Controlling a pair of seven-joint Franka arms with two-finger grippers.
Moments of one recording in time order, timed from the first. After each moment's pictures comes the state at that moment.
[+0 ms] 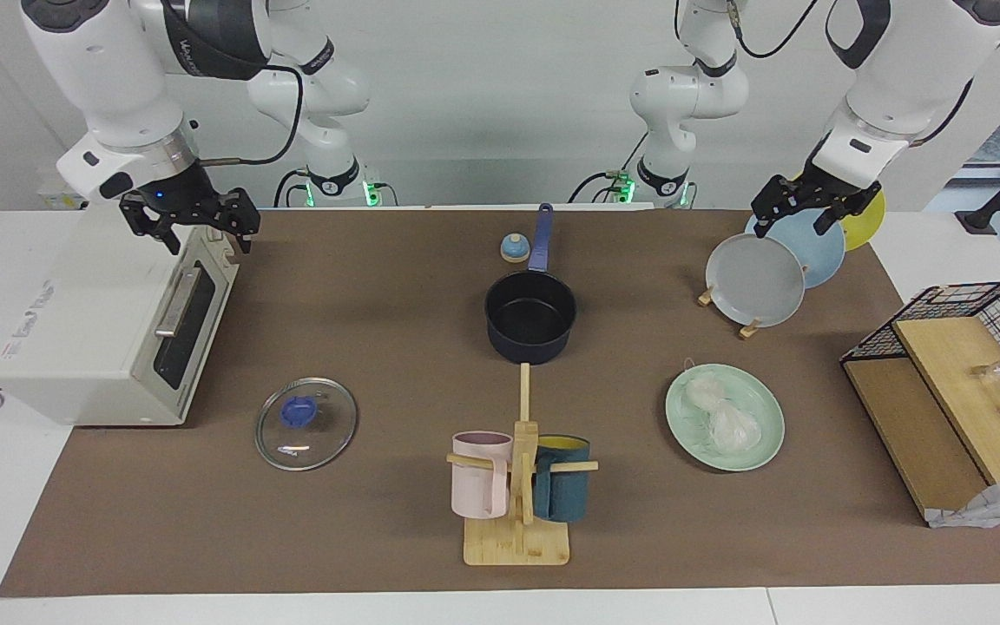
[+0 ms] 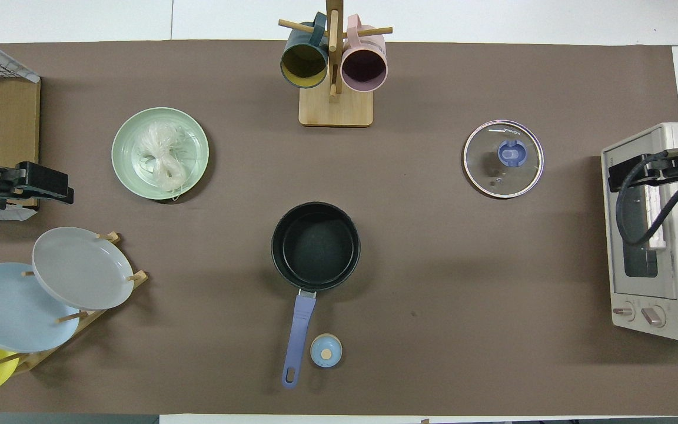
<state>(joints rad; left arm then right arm) -0.07 -0.04 -0.03 -1.63 -0.04 1.53 -0.09 0.02 0.01 -0.02 -1.61 -0.07 1.57 -0.05</state>
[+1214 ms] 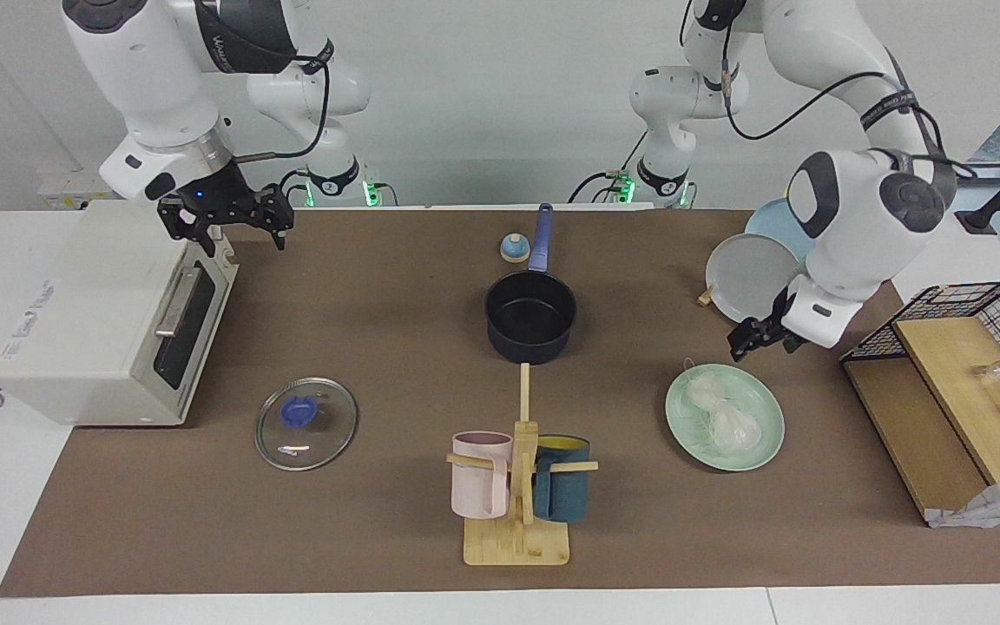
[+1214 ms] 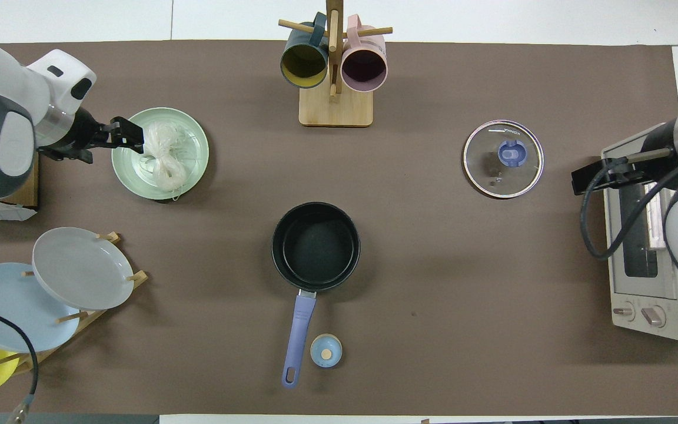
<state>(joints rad) -0.07 0.33 -0.04 -1.64 -0.04 1.94 -0.23 0.06 0.02 0.02 -1.61 -0.02 1.59 -0.05</state>
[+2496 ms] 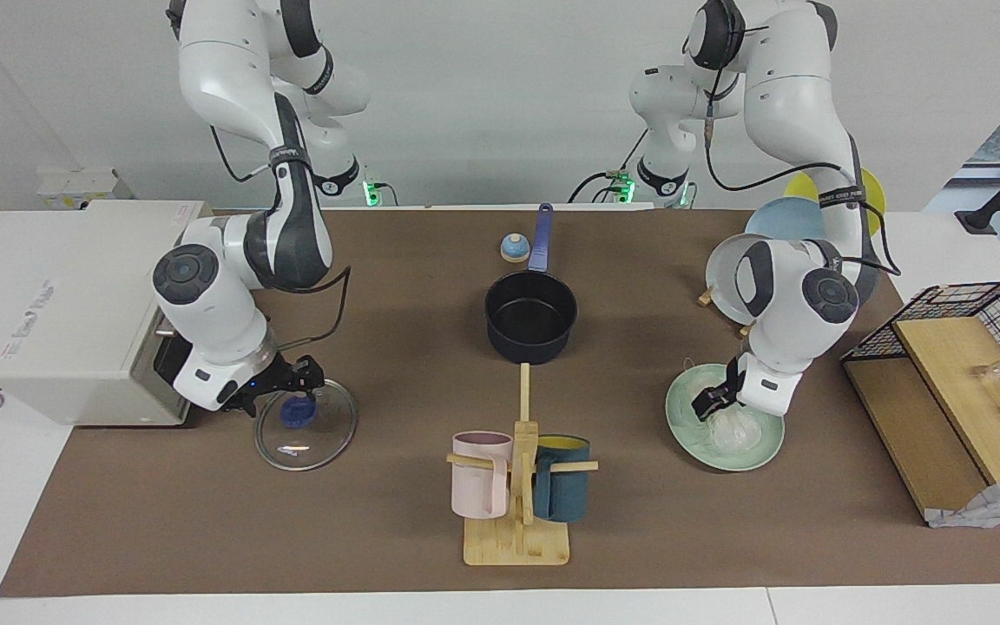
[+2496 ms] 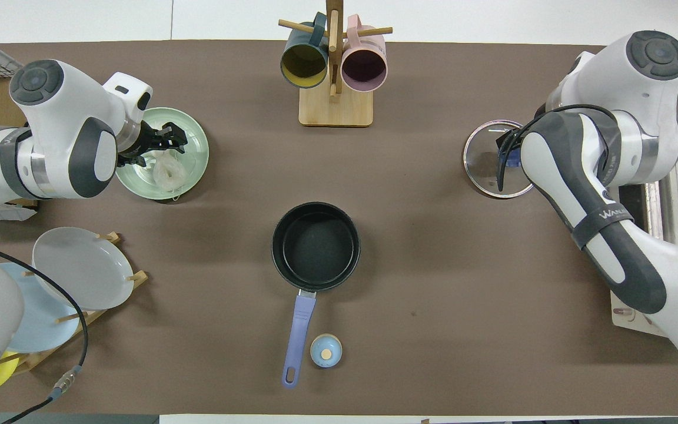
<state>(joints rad) -0.11 0.47 -0.04 -1.70 -0.03 2.17 -0.38 0.04 0.46 0.02 -1.61 -0.01 2.07 -0.21</state>
